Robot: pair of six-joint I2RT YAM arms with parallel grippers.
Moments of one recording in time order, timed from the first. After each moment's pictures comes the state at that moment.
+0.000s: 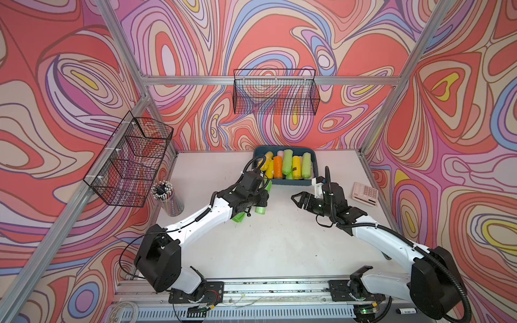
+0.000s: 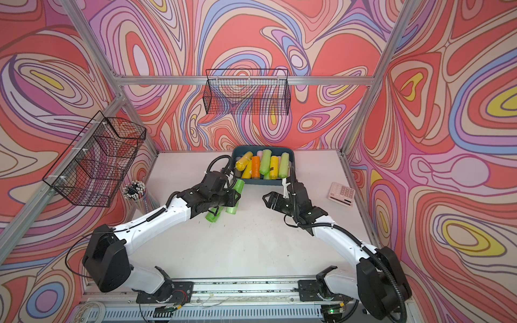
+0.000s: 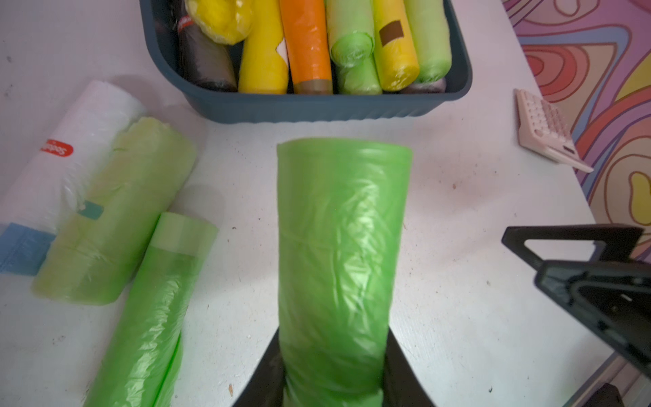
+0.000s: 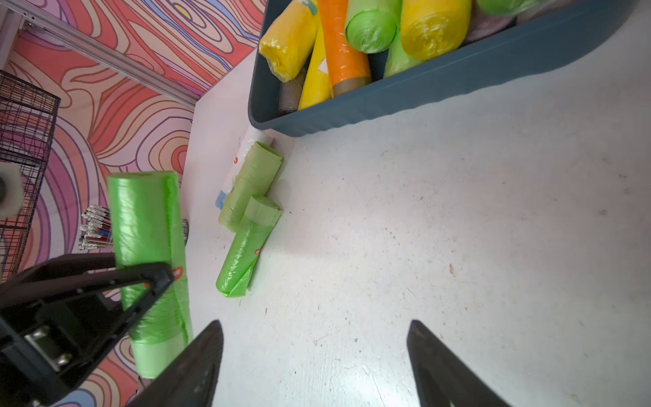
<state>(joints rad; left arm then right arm) -0.66 1.49 1.15 -0.43 0.00 -0.50 0.43 1.23 0.72 -0.08 -0.24 0.71</state>
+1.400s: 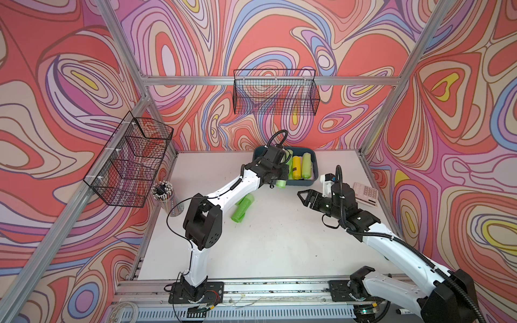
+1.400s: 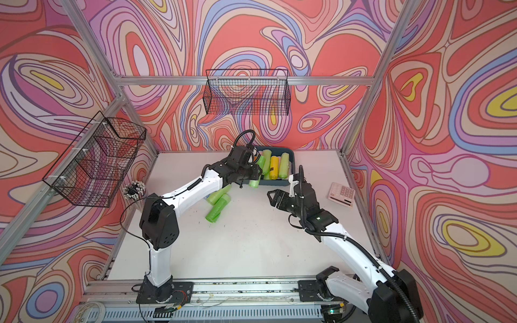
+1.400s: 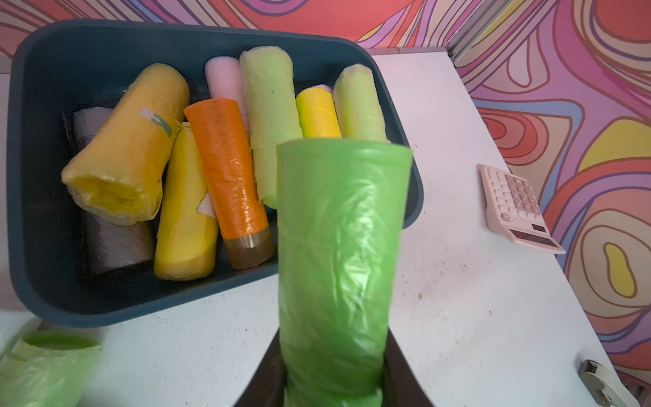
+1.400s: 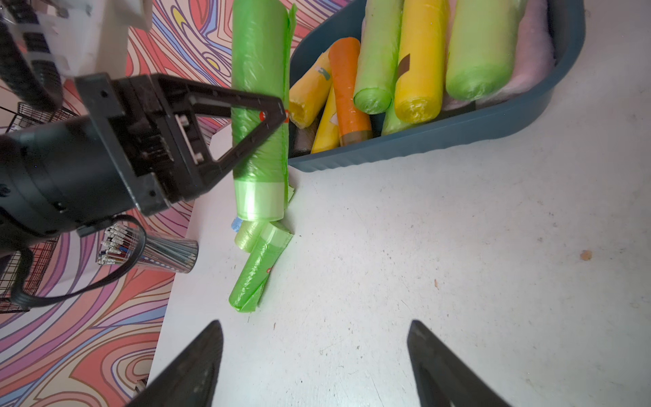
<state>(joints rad) -0.66 2.01 1.79 -0.48 0.01 -0.44 0.43 1.07 0.72 -0.16 -0.17 0.70</state>
